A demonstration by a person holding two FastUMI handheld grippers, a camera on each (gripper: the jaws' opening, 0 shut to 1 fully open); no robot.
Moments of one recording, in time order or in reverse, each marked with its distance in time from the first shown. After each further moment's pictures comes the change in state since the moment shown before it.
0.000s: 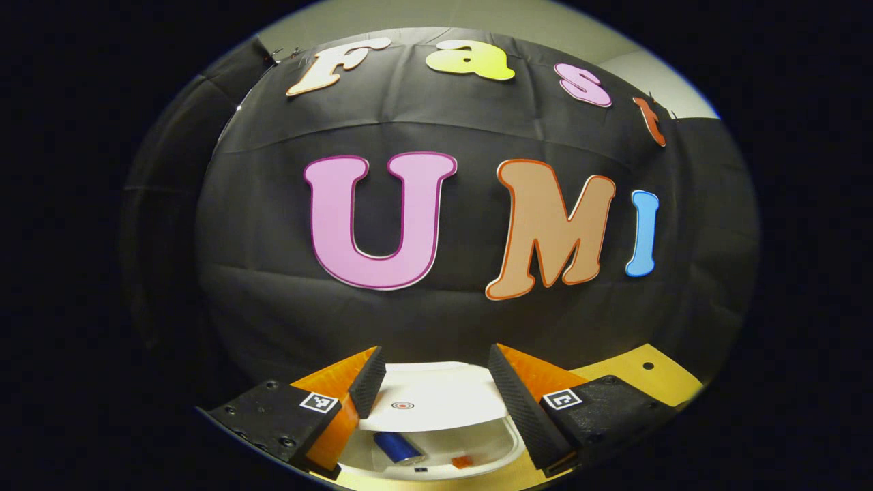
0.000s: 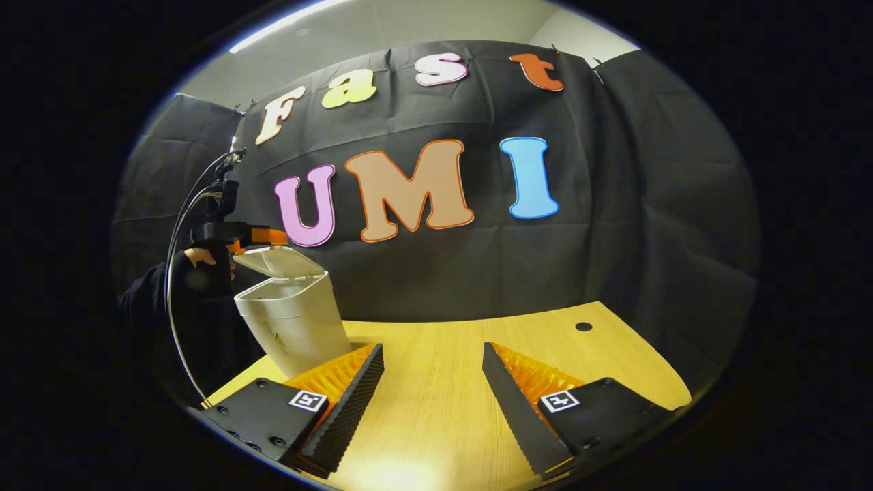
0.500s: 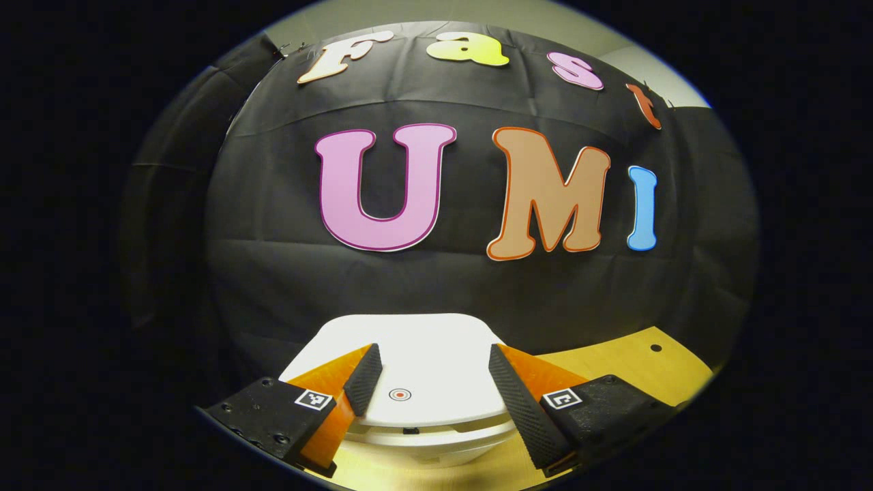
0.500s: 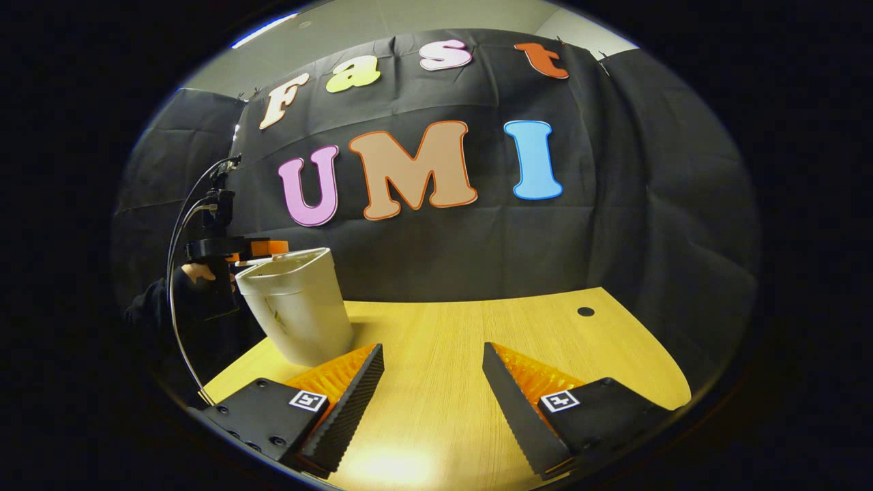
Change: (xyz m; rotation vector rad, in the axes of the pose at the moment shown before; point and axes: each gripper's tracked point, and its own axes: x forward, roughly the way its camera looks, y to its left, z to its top) left arm -0.015 -0.003 -0.069 0.028 0.035 0.033; right arm 0.006 0.000 -0.018 -0.015 0.081 0.003
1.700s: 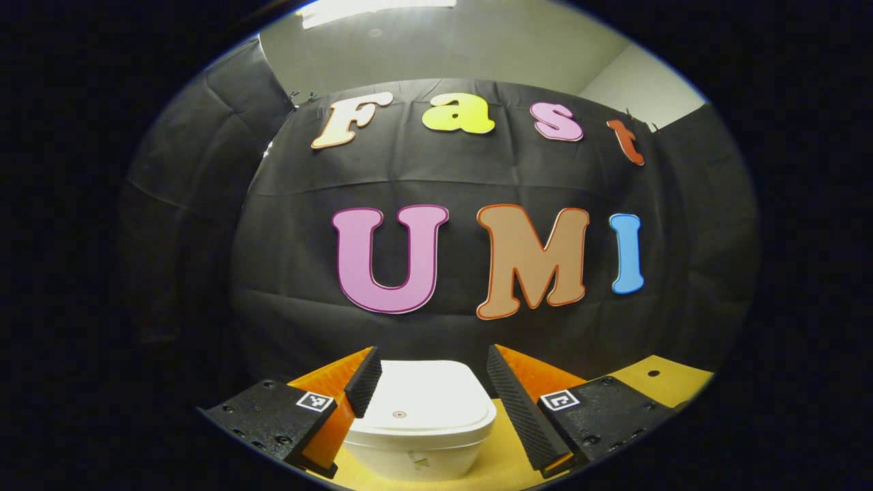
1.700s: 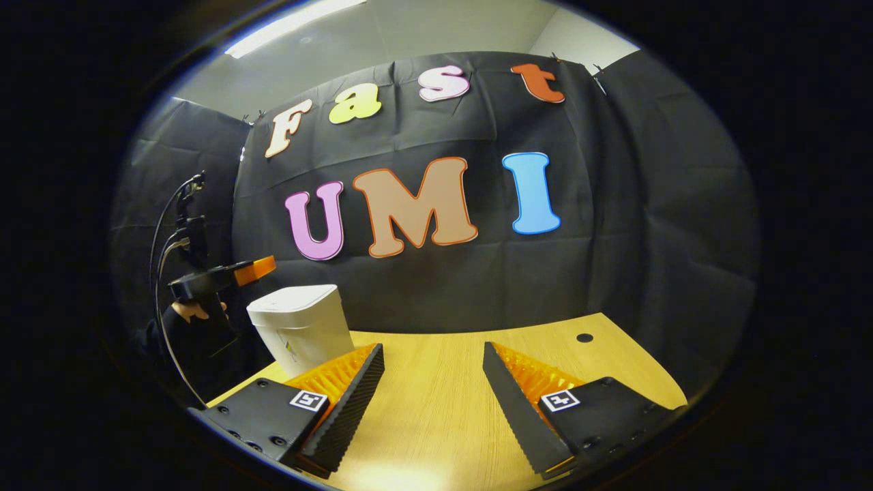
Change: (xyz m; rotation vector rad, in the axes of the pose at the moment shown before) left arm -0.093 -0.034 0.079 0.007 -0.291 0.022; right arm -0.034 -0.010 0.059 0.025 -0.161 0.031
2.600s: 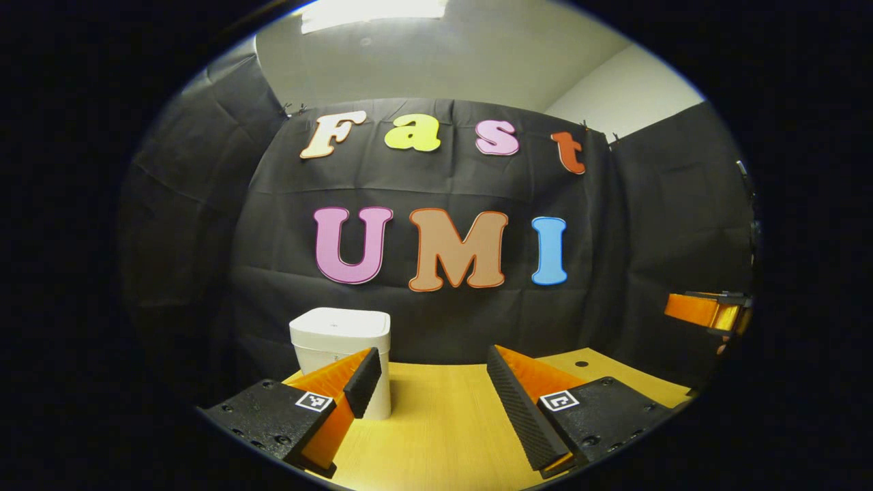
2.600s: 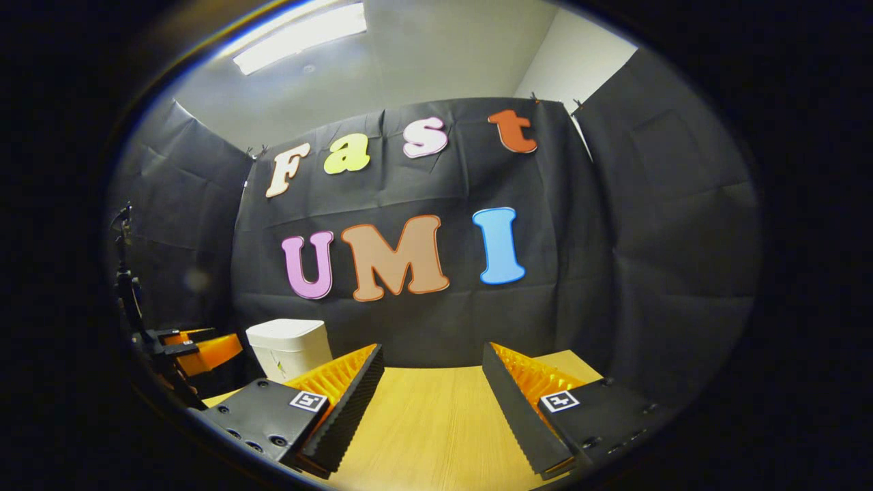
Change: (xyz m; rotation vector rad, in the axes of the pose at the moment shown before) left arm -0.214 -0.150 -0.009 -0.024 0.022 -0.088; right arm -0.092 -0.072 0.038 -0.001 -0.218 -0.054
